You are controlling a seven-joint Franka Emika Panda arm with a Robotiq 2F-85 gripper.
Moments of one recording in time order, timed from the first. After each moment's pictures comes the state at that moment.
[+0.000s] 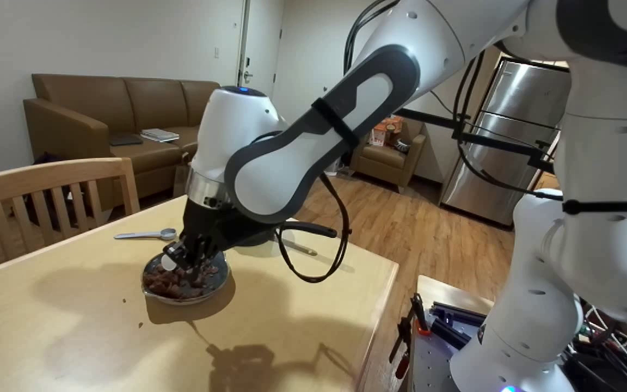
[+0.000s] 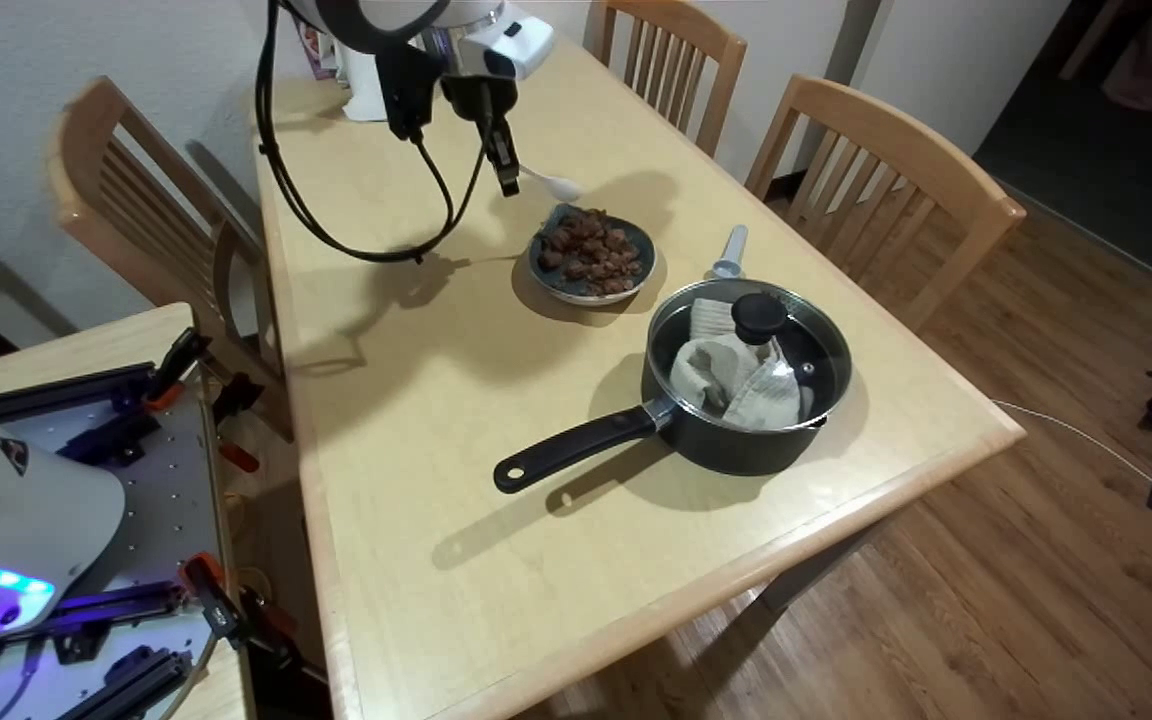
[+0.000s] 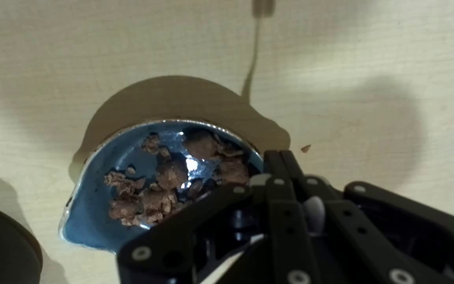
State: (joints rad) arm 0.24 0.28 0.02 -2.21 0.03 2.67 0.46
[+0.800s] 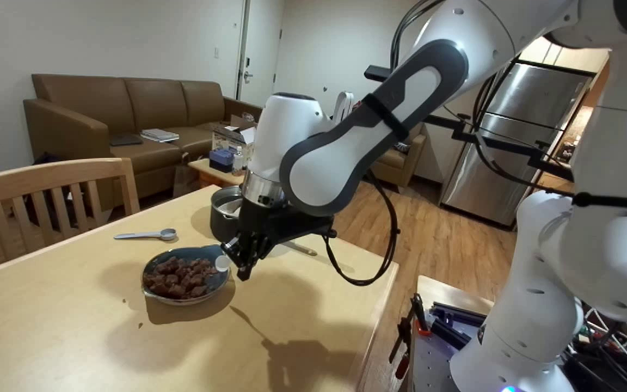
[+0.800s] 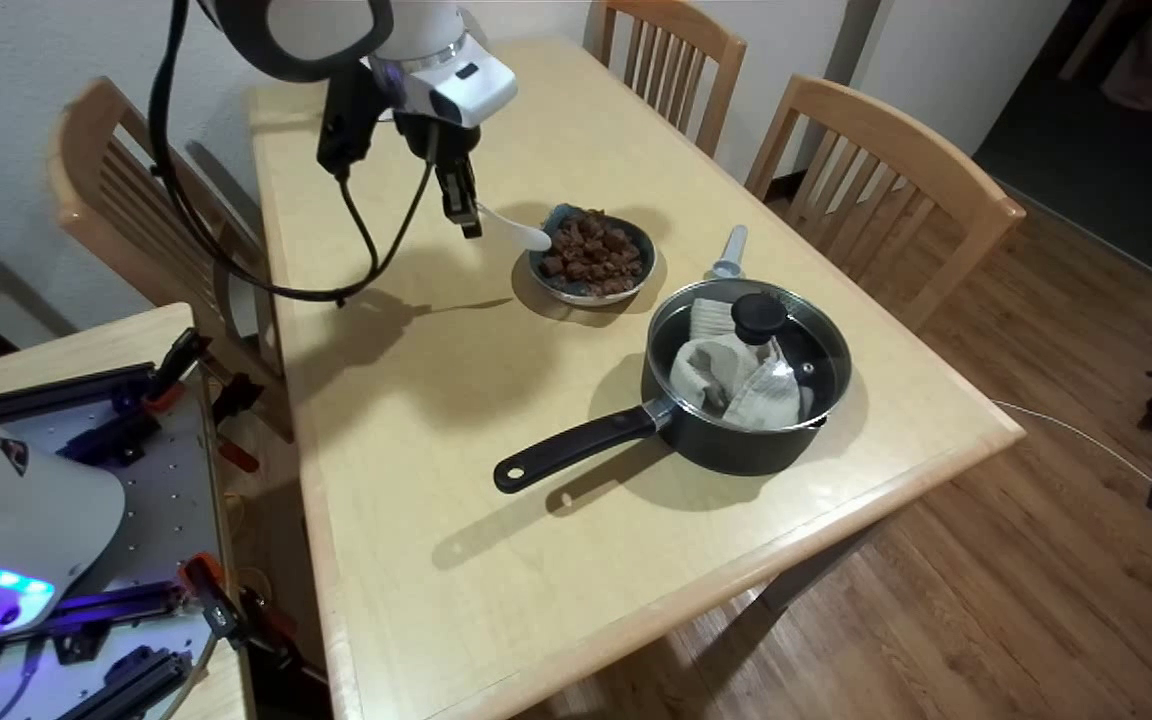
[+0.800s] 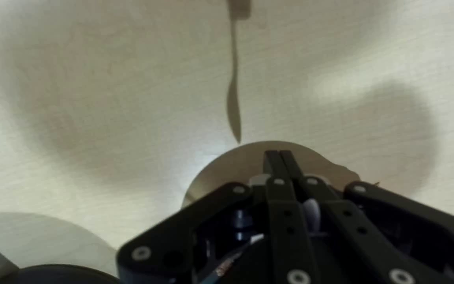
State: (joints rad) arm 0.17 0.10 0.02 -2.45 0.10 2.67 0.47
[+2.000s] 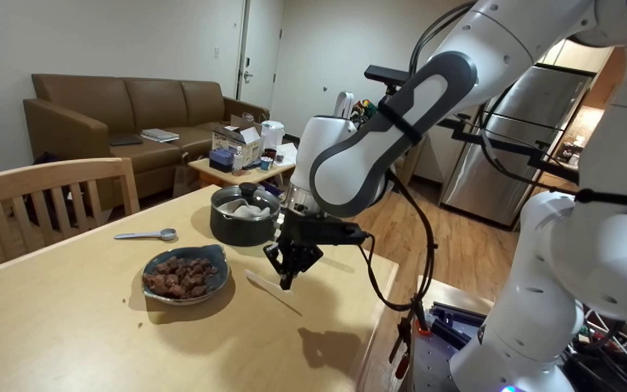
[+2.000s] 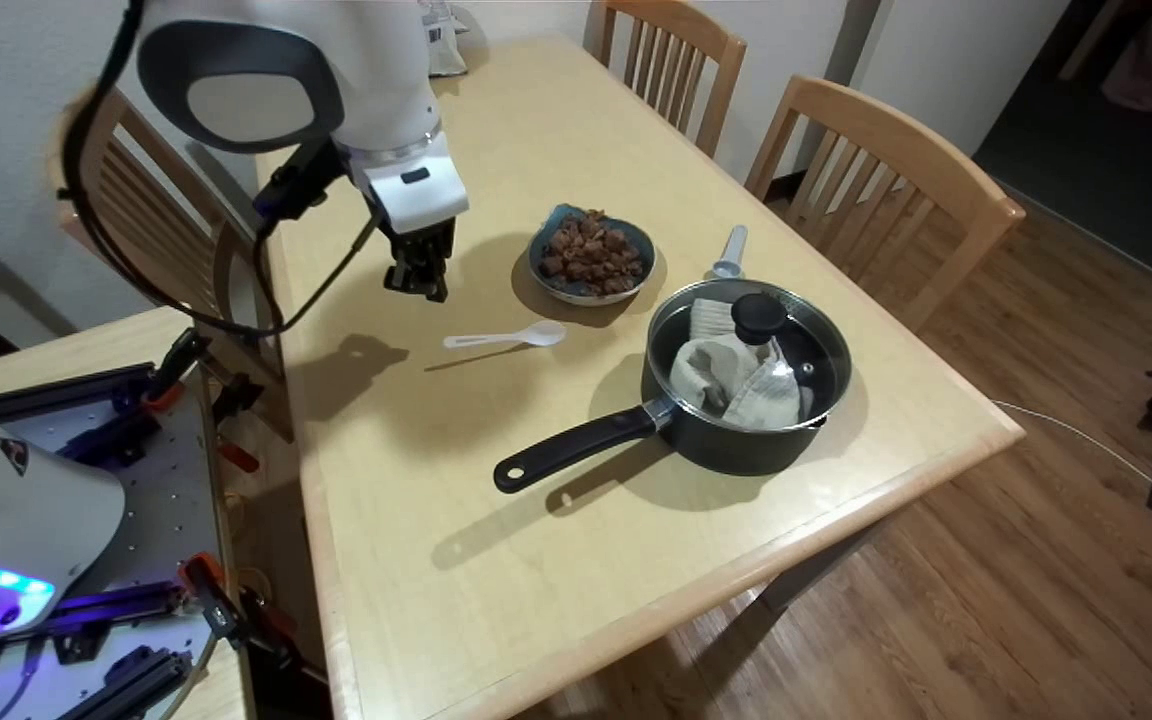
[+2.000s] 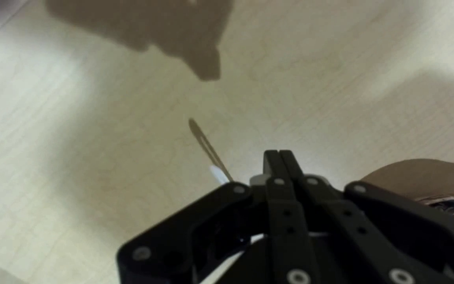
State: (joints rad) arm 0.09 0.02 -0.01 -2.64 0.30 2.68 0.59
